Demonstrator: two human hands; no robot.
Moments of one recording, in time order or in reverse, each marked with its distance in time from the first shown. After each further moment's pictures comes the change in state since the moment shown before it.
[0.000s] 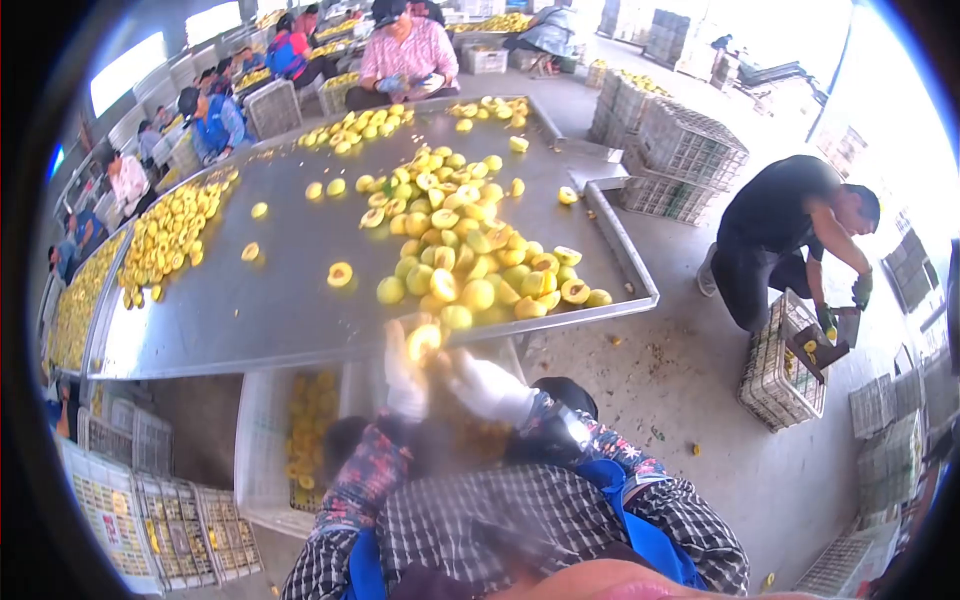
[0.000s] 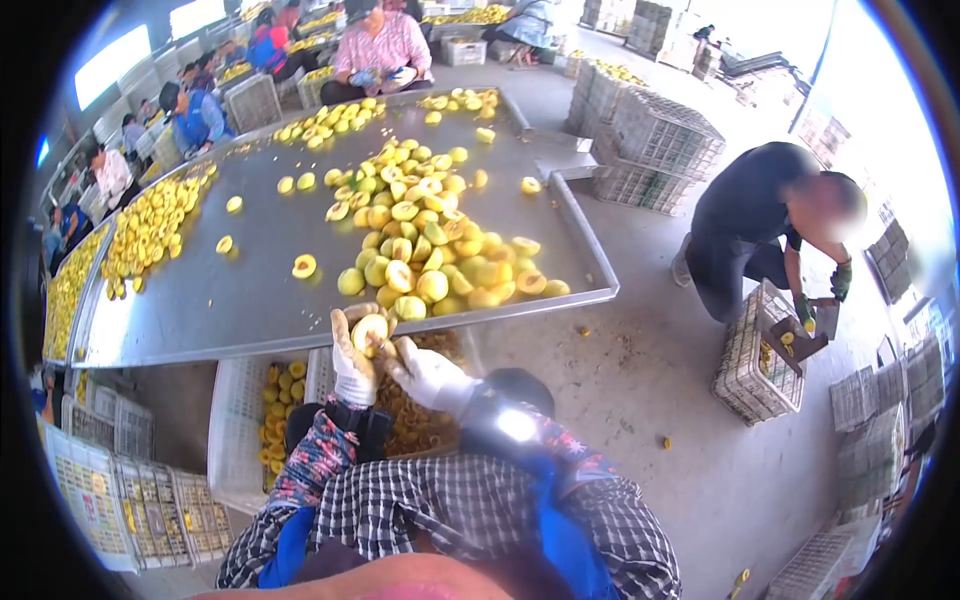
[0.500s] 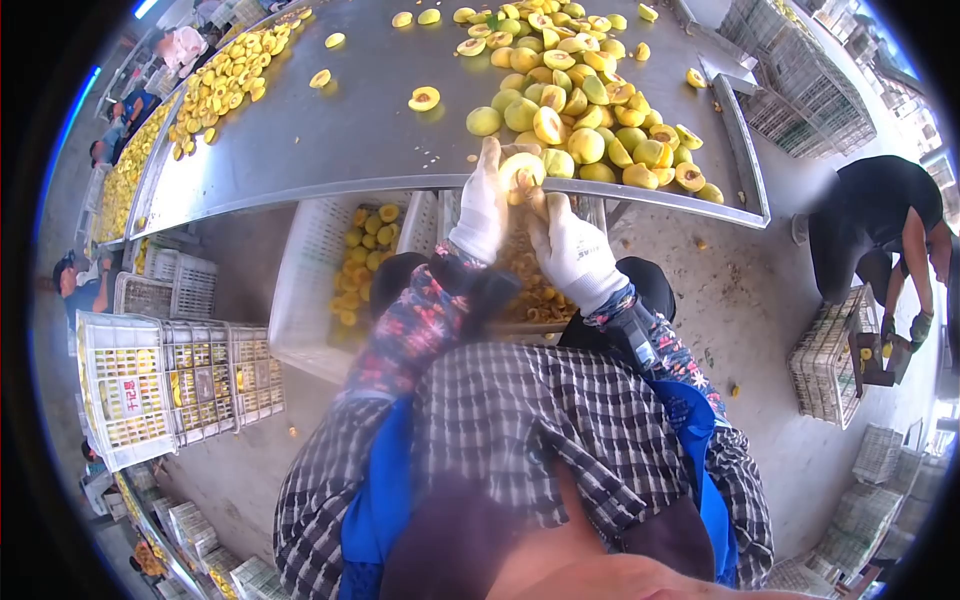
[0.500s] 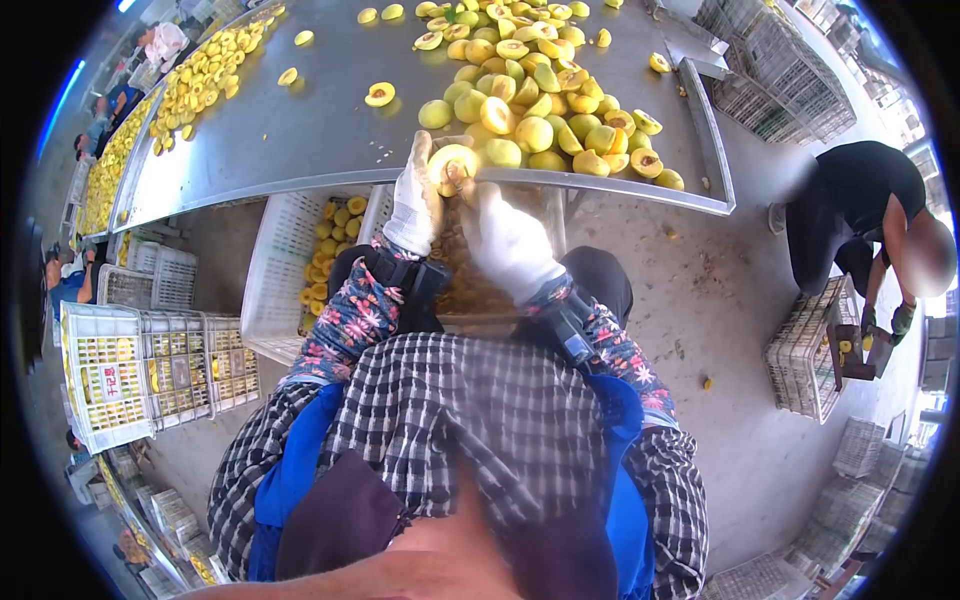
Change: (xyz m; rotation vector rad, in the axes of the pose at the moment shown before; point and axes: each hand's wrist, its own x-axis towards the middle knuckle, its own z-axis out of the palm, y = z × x) left_hand 0.006 0.020 0.014 0.214 0.019 -0.146; right_hand 0.003 0.000 0.022 -0.267 0.385 -0.240
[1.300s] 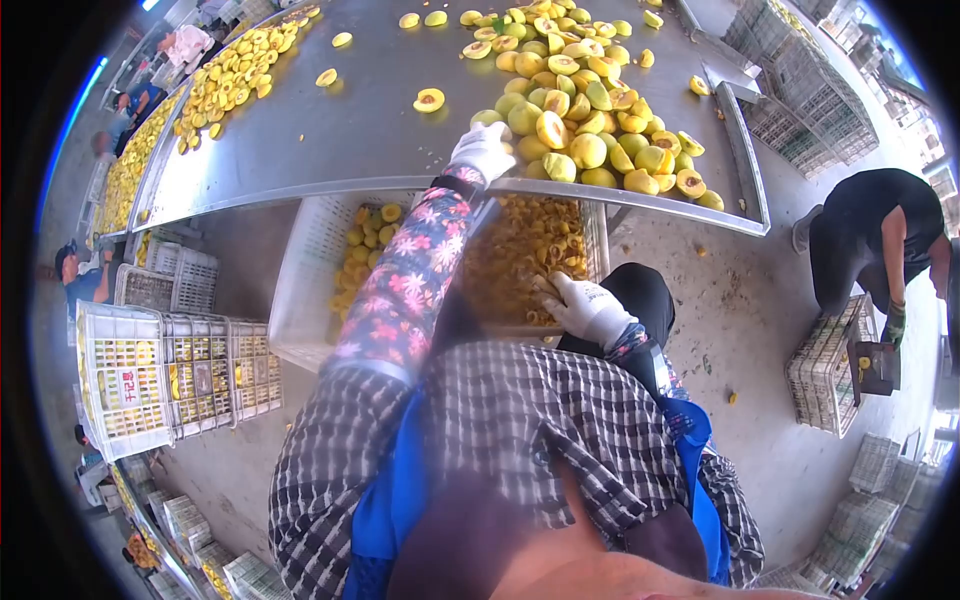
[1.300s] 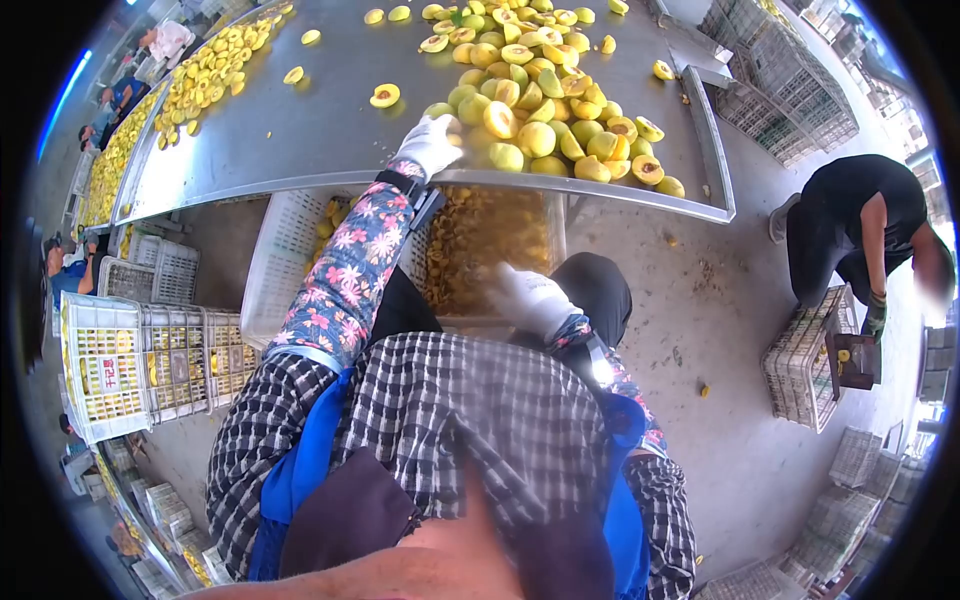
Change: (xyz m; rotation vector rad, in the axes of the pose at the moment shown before) left_hand 0.122 -0.022 -0.070 1.569 -0.058 0.167; right_hand -0.069 0.038 -0.008 0.150 -0.655 0.188
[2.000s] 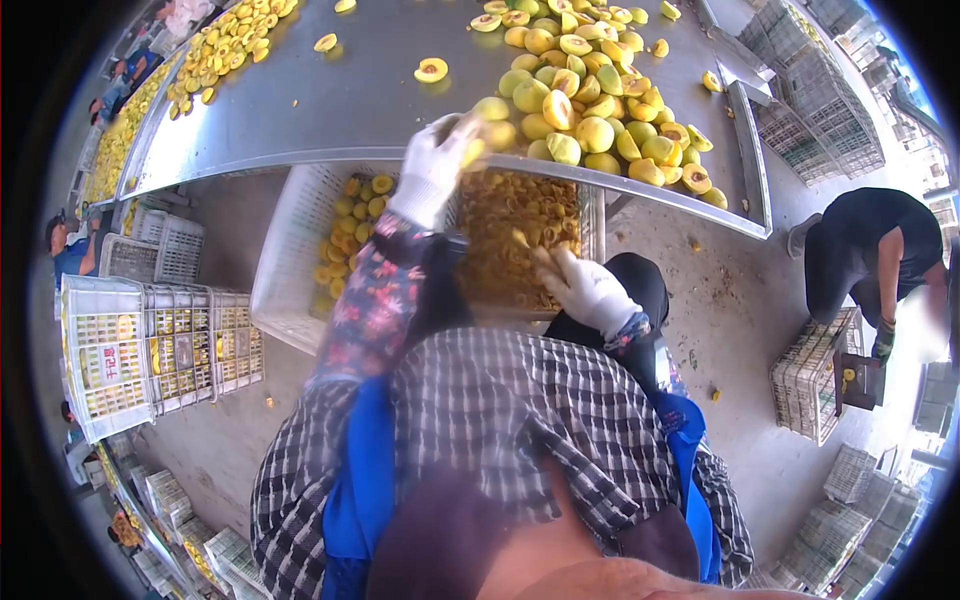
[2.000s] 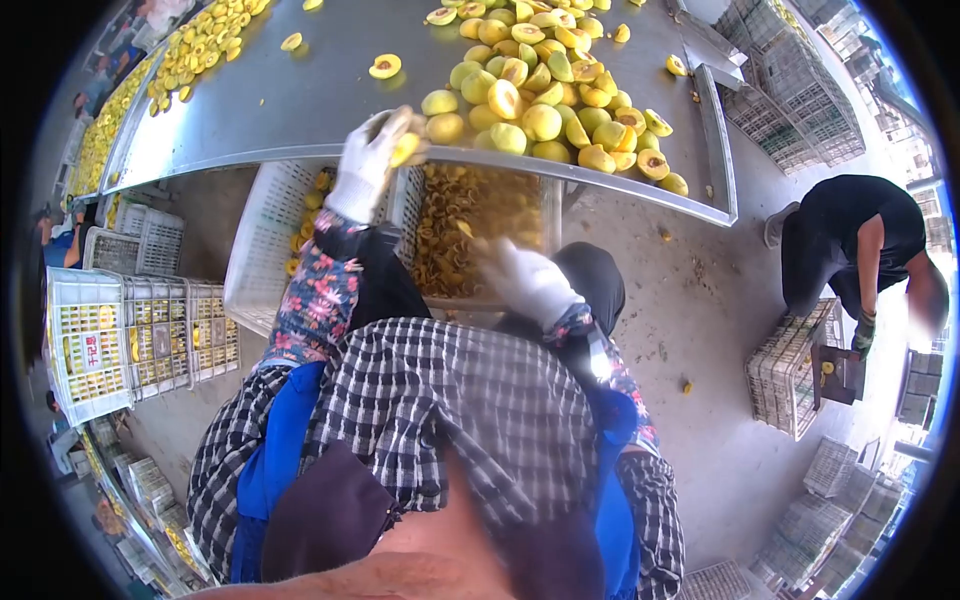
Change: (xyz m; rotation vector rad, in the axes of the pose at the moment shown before) left_hand -0.103 0.018 -0.061 -1.169 0.128 -0.093; right_hand 0.002 0.002 -0.006 -0.047 0.145 -0.134
